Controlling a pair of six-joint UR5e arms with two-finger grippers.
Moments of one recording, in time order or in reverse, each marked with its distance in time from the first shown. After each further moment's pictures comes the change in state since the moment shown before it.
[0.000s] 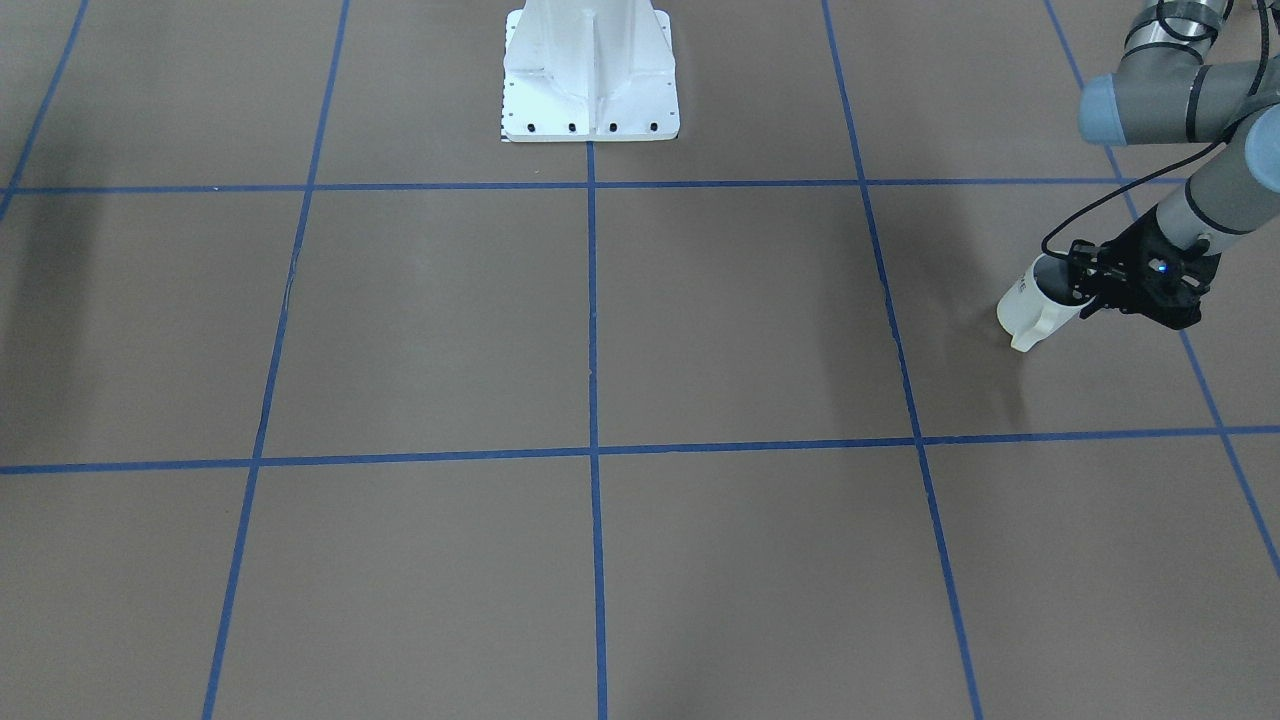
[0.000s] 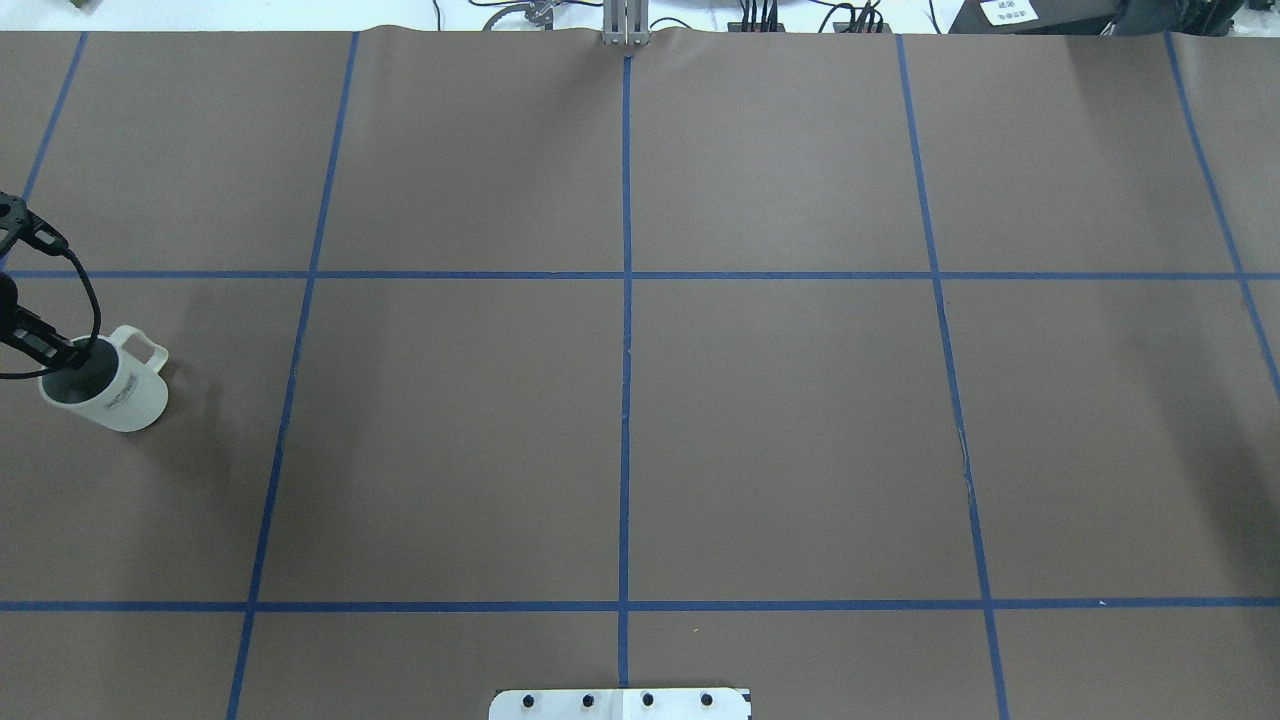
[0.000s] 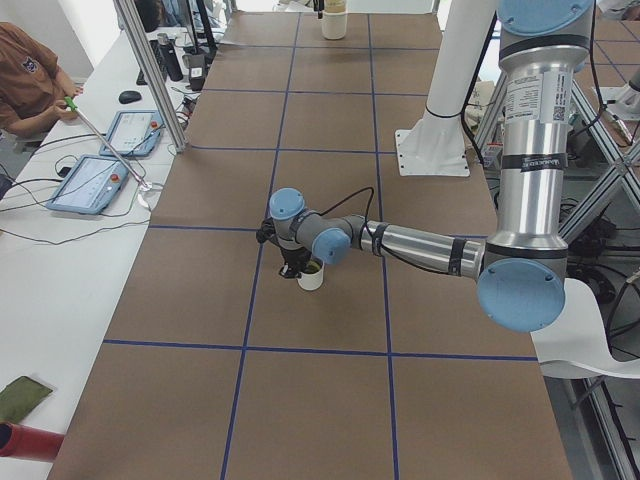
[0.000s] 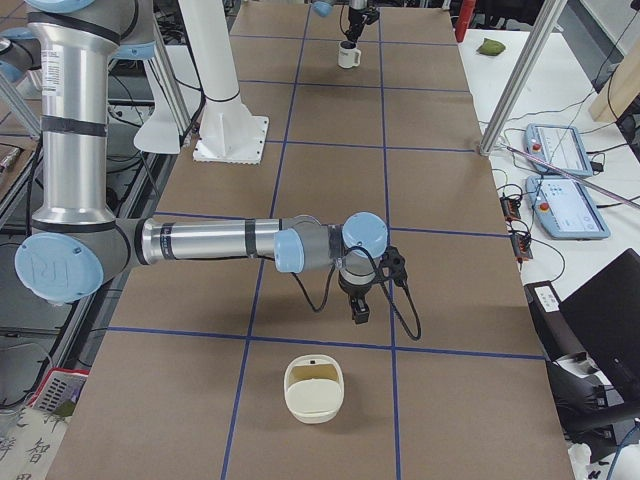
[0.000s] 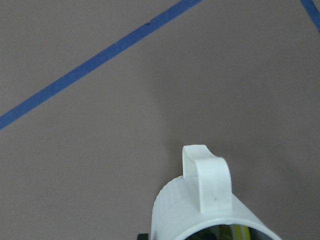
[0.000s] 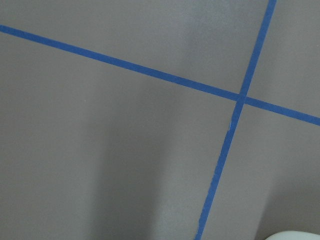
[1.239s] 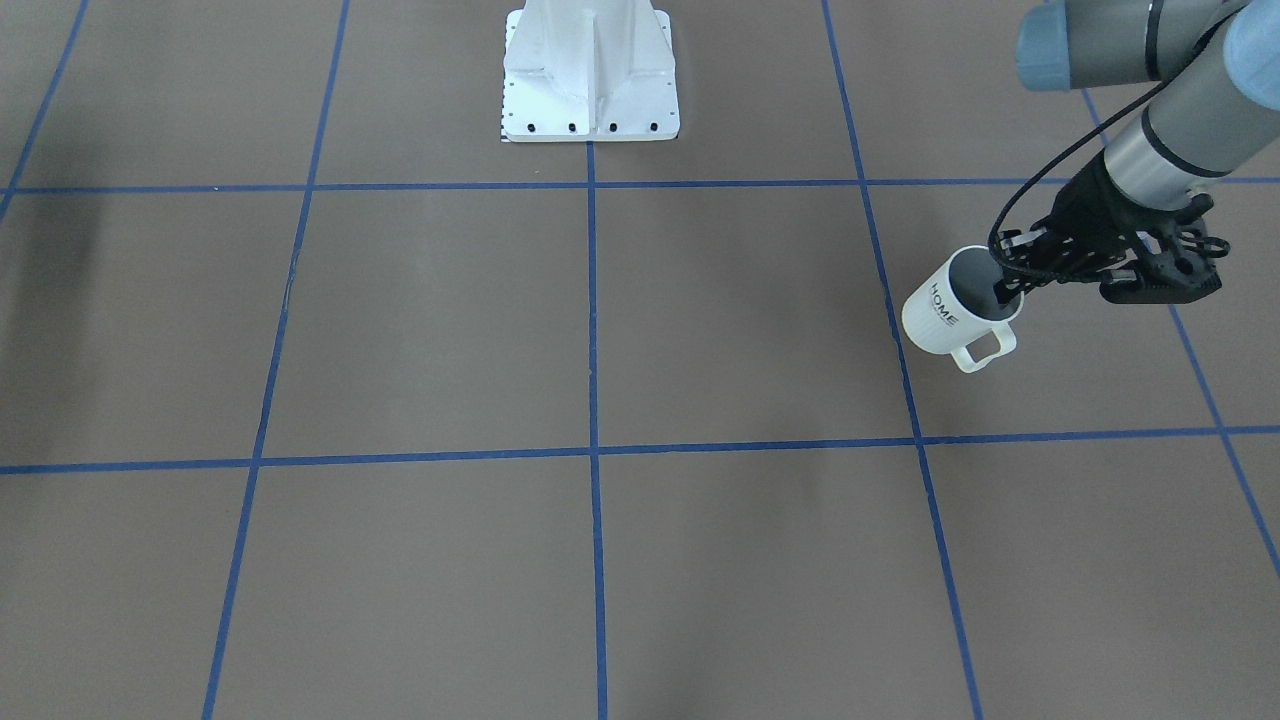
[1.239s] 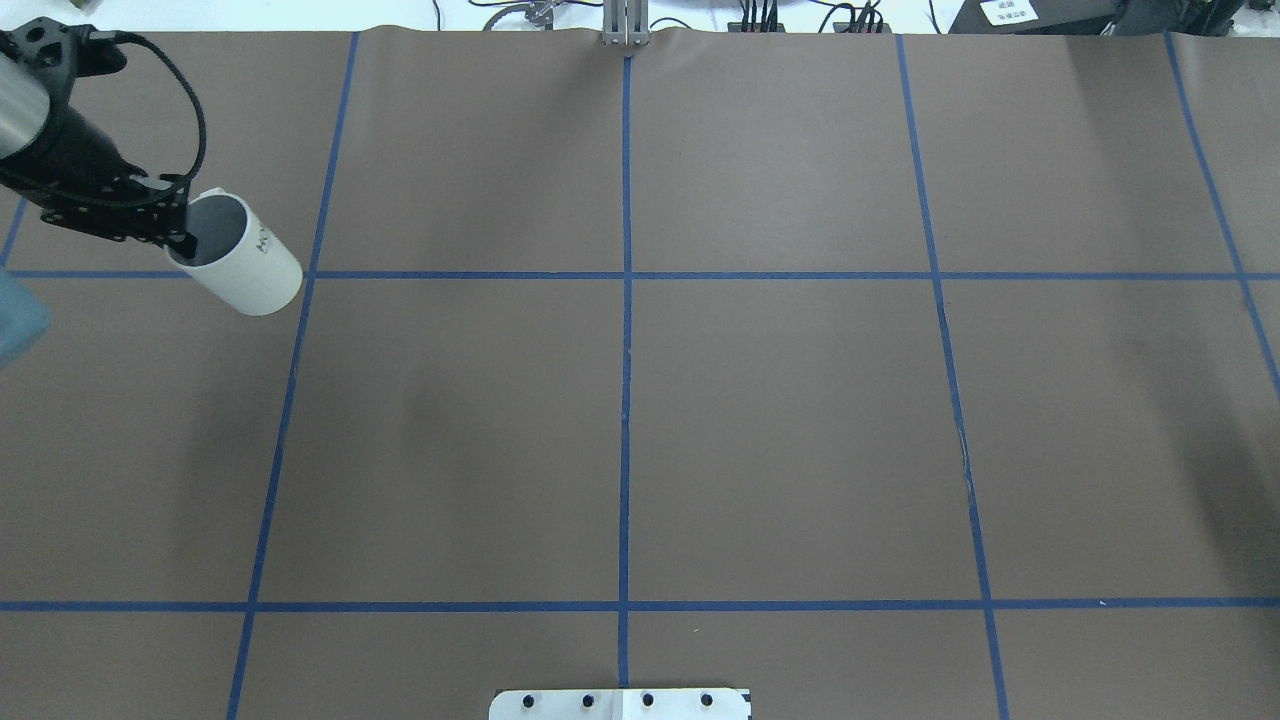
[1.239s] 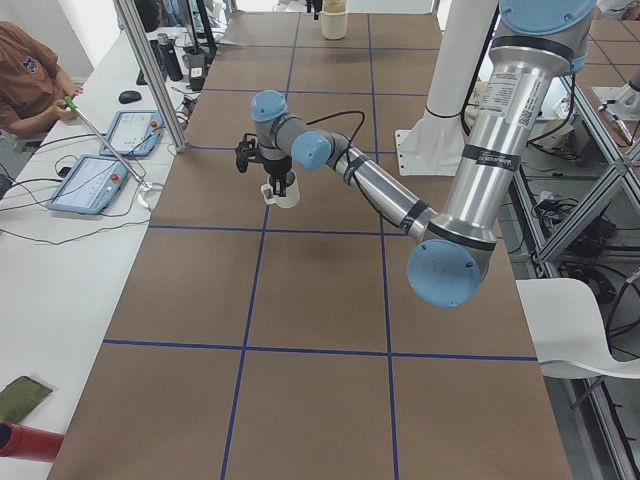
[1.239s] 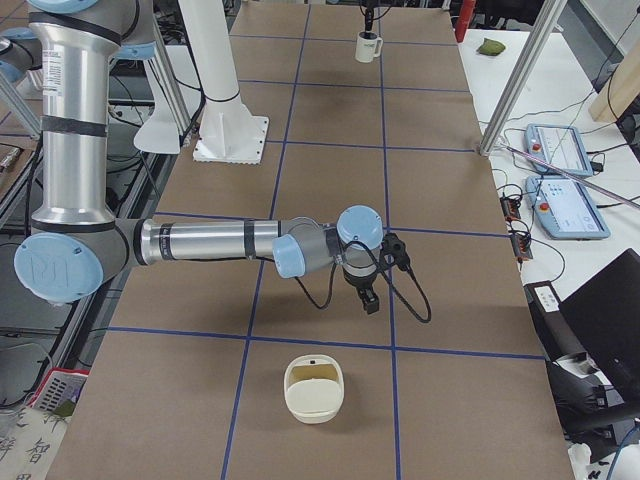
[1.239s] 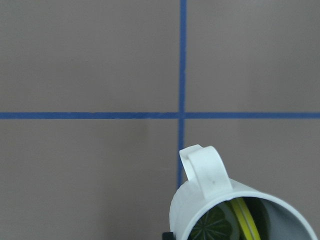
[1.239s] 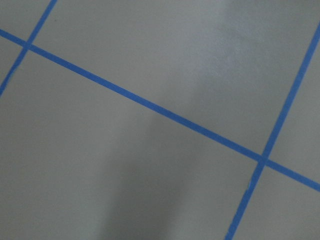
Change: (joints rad) left arm 0.007 -0.329 -0.215 0.403 -0.048 -0.746; right arm -0.039 -0.009 -0.007 0.291 0.009 0.047
